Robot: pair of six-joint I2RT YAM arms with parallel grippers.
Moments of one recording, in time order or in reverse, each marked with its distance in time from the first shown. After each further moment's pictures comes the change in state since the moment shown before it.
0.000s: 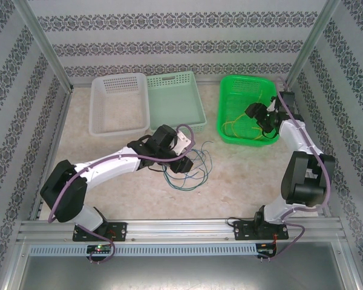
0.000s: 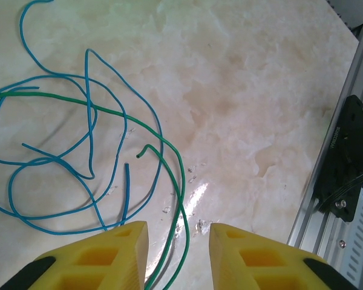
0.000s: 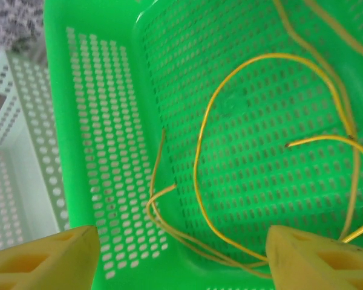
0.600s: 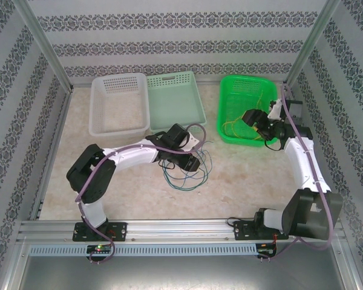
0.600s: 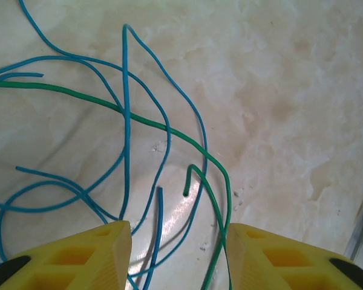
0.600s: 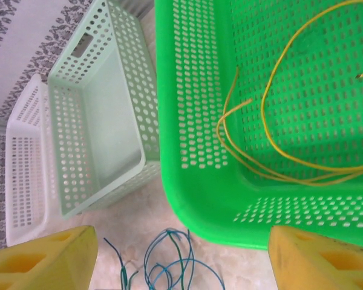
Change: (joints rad) left arm 0.004 0.275 0.166 -0.036 -0.025 -0.022; right arm 0.010 -0.332 -0.154 -0.100 -0.165 -0.042
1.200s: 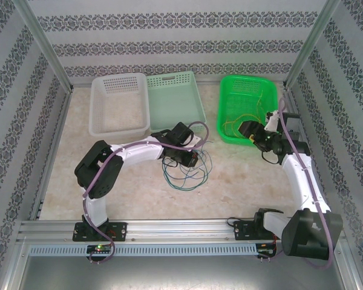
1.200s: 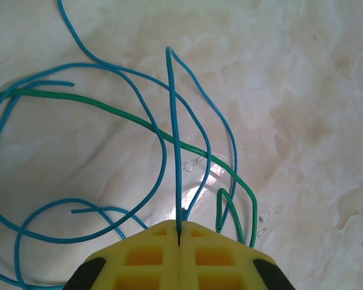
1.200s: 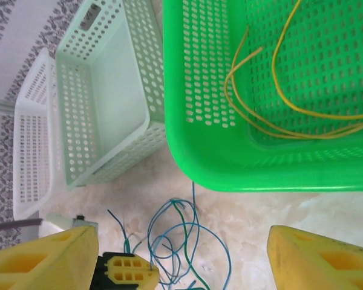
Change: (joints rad) left arm 0.000 0.060 0.070 -0.037 -0.055 -0.046; right arm 0.048 -0.158 -0.164 0.030 -0.012 0.027
